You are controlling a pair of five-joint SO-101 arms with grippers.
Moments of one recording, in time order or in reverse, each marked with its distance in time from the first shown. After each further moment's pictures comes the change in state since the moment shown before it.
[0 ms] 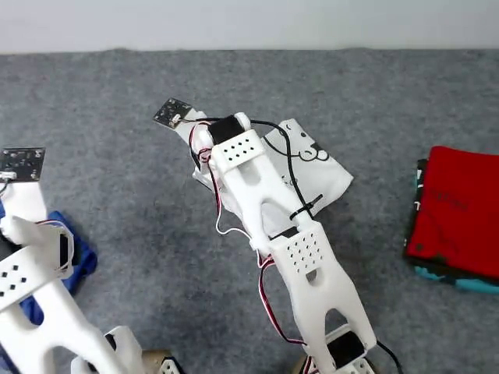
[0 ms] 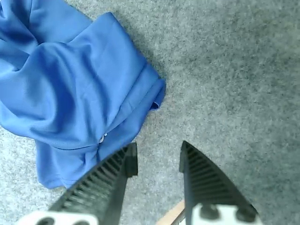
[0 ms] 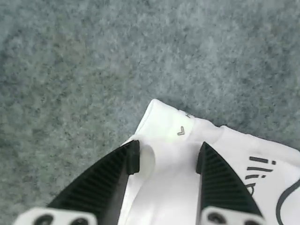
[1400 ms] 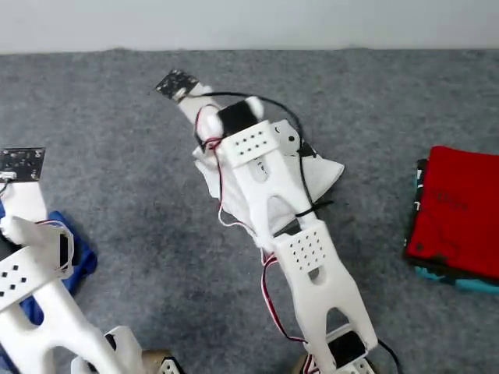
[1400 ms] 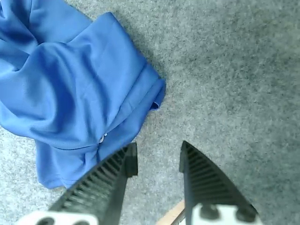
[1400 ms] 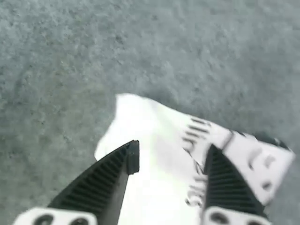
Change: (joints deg) left arm 0.0 0.0 0.0 0.0 0.0; right arm 2.8 0.5 -19.8 10.8 -2.4
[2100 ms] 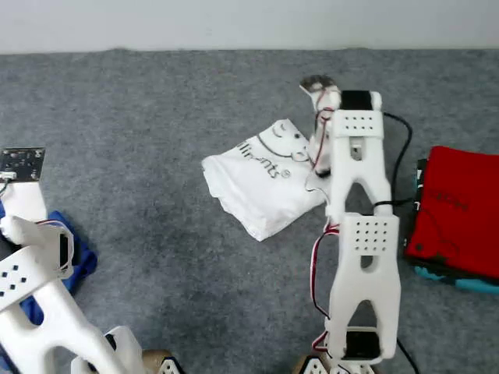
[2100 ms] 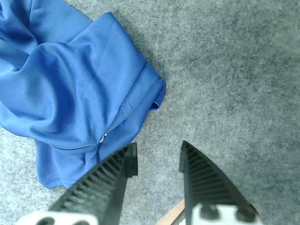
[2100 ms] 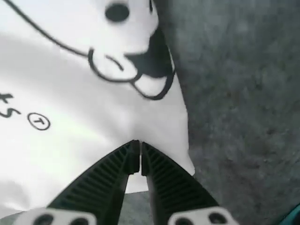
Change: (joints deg) left arm 0.0 0.0 0.0 0.0 0.0; right arm 29.3 0.0 21.0 0.6 0.0
